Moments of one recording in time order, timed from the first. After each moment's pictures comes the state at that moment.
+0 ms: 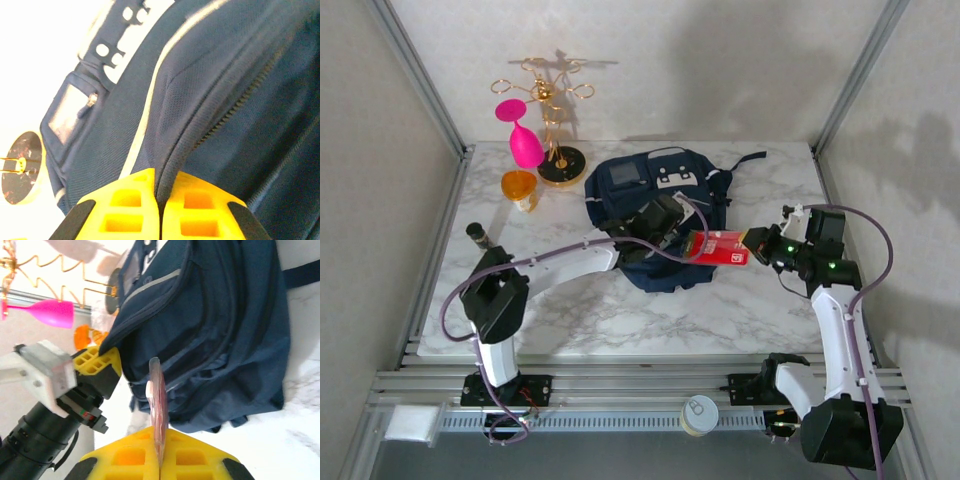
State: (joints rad) left arm -0.88 1.82 1.45 -0.32 -0.48 0.23; right arm -0.09 0.95 0.85 -0.64 -0.77 0.62
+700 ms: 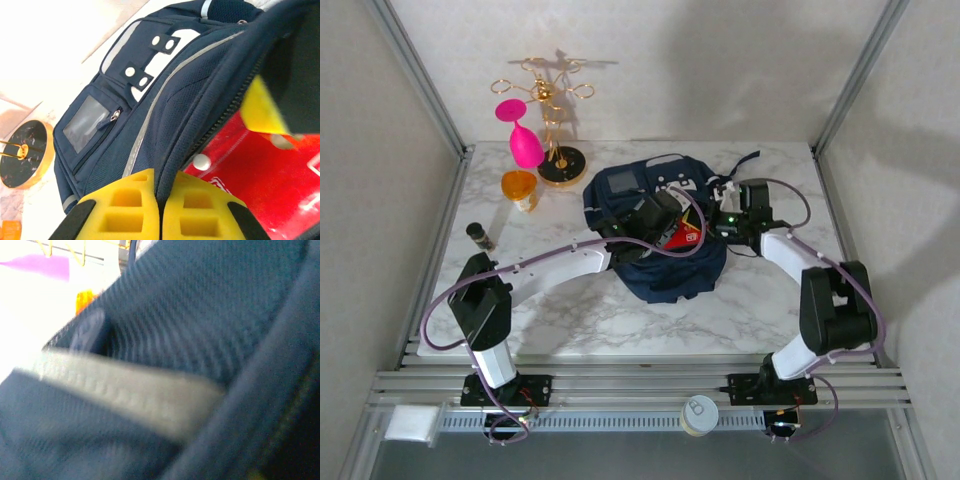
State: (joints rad) left arm -0.91 1.76 1.46 -0.37 -0.51 0.10; right arm 0.21 1.59 0.95 -0.06 -0.78 0.73
